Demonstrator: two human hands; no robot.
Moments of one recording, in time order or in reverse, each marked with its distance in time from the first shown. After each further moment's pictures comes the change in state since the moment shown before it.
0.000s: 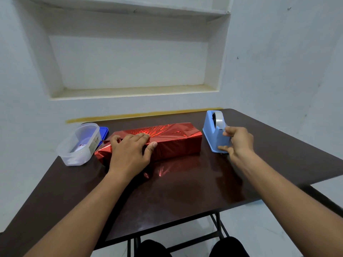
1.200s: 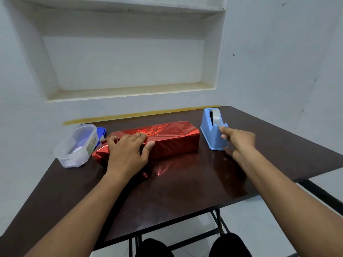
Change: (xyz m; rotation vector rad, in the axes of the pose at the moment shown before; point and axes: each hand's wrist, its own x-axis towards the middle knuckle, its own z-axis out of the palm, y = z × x) left_hand -0.002 0.000 0.001 -0.001 0.005 -0.001; right_hand 0.008 0.002 -0.011 -0.160 0.071 0.039
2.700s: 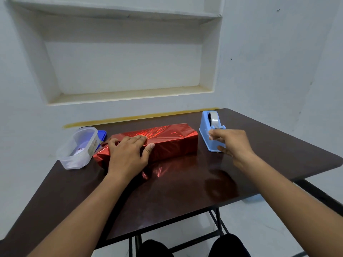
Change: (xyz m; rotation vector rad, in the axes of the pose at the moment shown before) left_hand -0.001 0.000 -0.001 -0.004 0.000 -0.002; right_hand -0.044 -0.010 -0.006 -0.240 -0.205 -0.186
